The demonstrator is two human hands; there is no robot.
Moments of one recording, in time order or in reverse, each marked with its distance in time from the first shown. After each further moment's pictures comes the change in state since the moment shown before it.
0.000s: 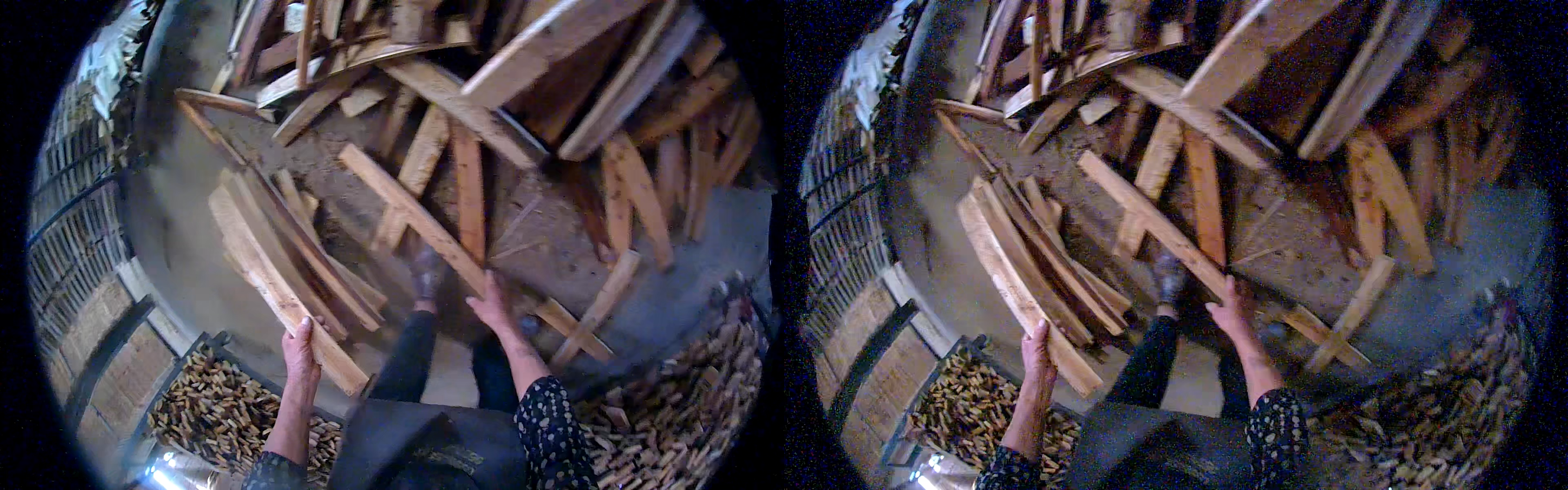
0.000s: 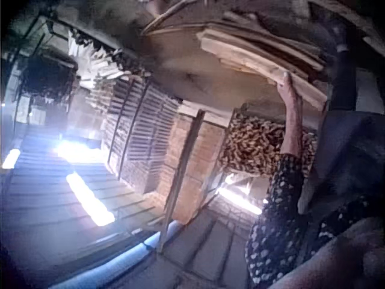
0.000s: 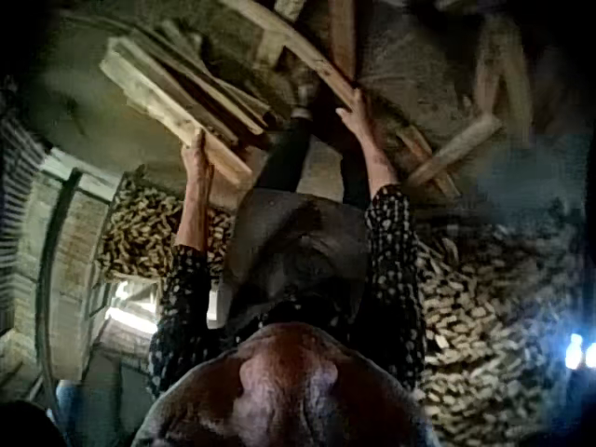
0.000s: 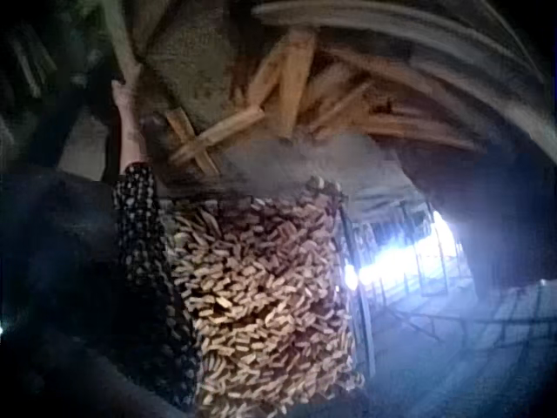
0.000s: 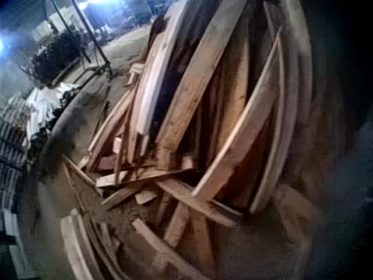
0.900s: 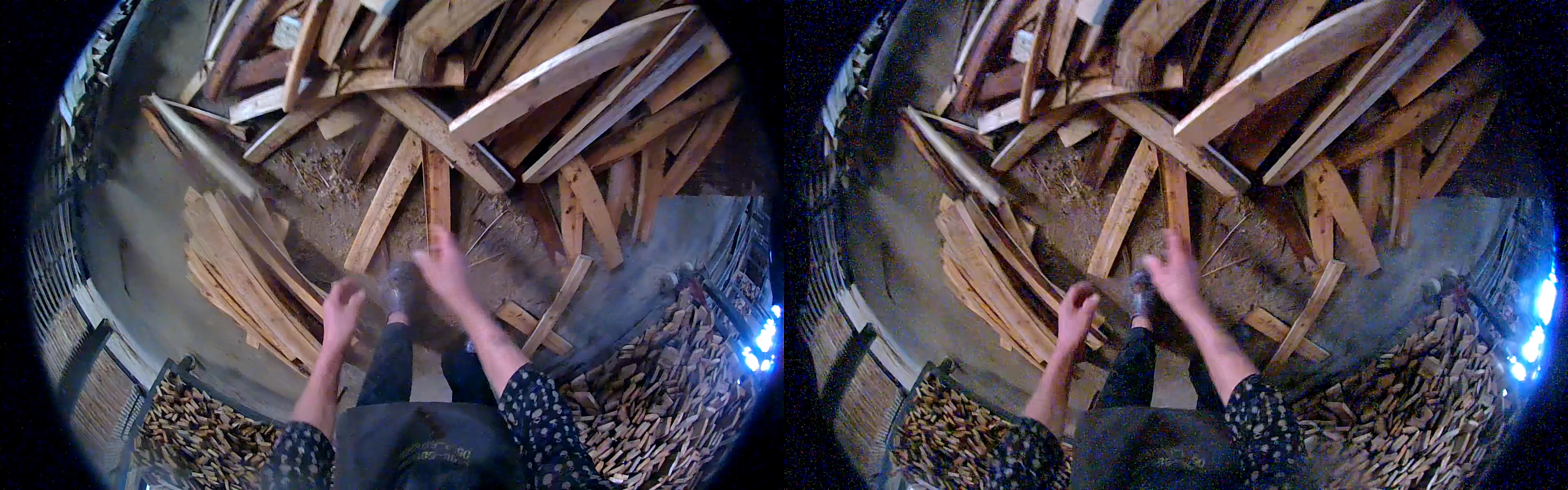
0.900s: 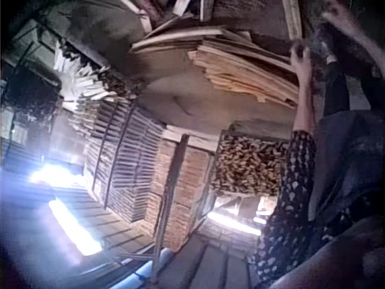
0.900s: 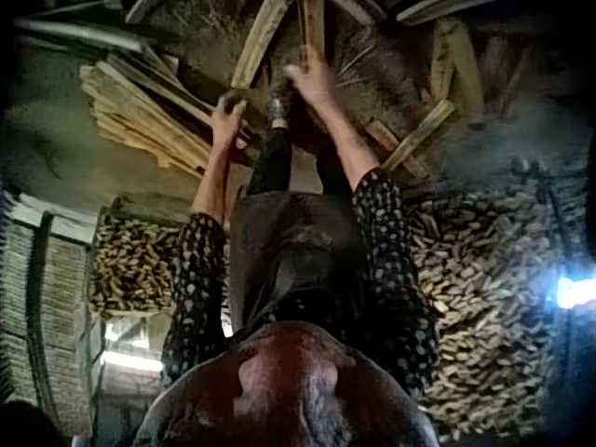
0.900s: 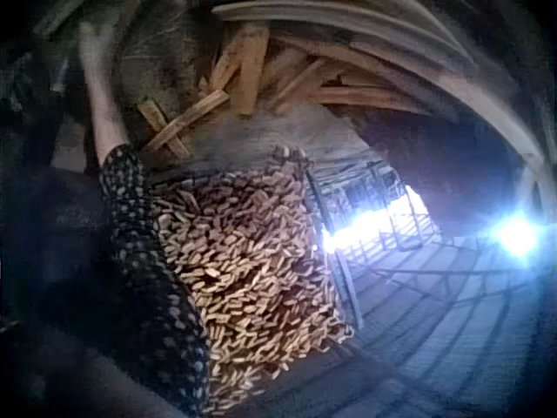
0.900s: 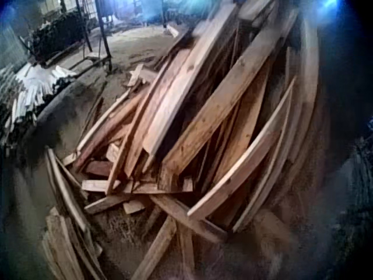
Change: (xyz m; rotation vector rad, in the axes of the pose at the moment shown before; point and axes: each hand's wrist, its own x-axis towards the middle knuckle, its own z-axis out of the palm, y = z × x) left_hand 0.060 -0.027 0.092 0.612 -0.365 0.243; right_hand 0.036 -0.161 -0.082 0.464 0.178 0.052
